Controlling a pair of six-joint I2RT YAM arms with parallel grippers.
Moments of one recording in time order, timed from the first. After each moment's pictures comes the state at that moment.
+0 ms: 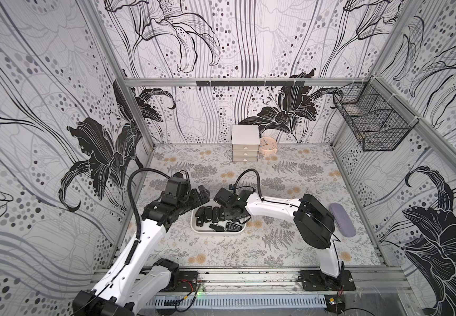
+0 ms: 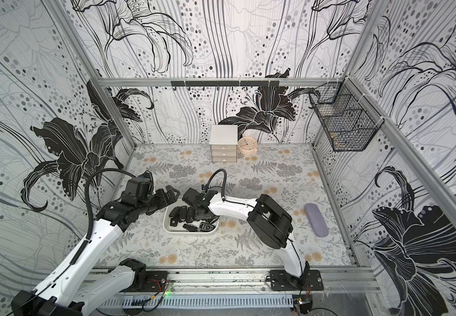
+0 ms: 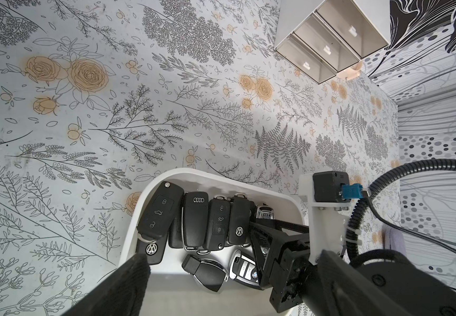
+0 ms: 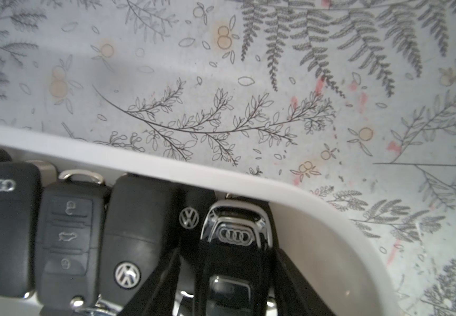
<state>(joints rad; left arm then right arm) -0.27 0.97 0.87 -0.71 0.09 -0.69 1.03 2.06 1.53 -0.71 0.27 0.83</state>
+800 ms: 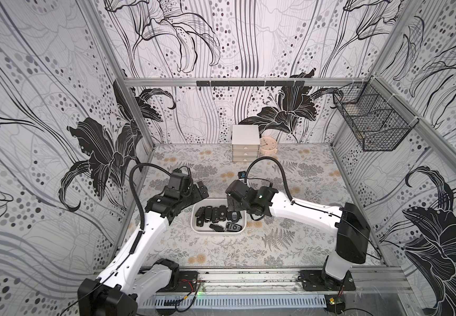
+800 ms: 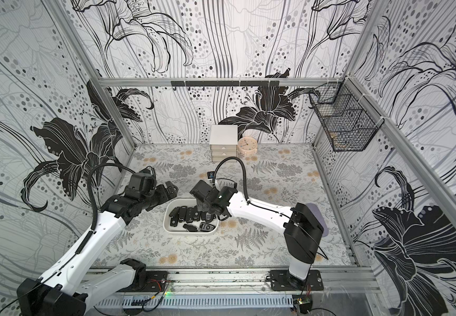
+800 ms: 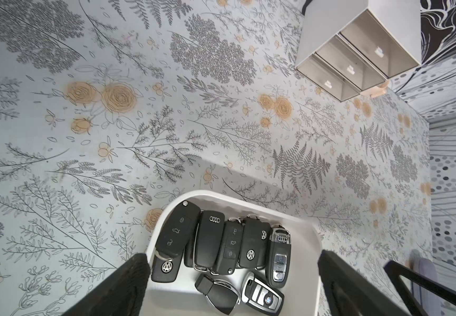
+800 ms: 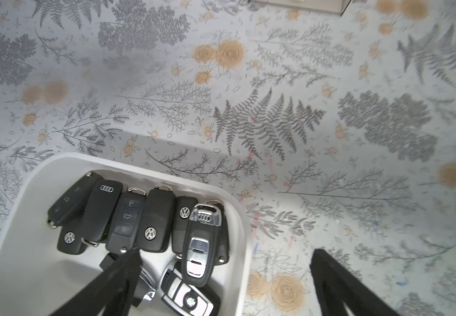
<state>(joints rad) -0.26 1.07 0.94 -0.72 -0.06 -0.69 1.03 1.70 1.39 -0.69 0.47 0.69</state>
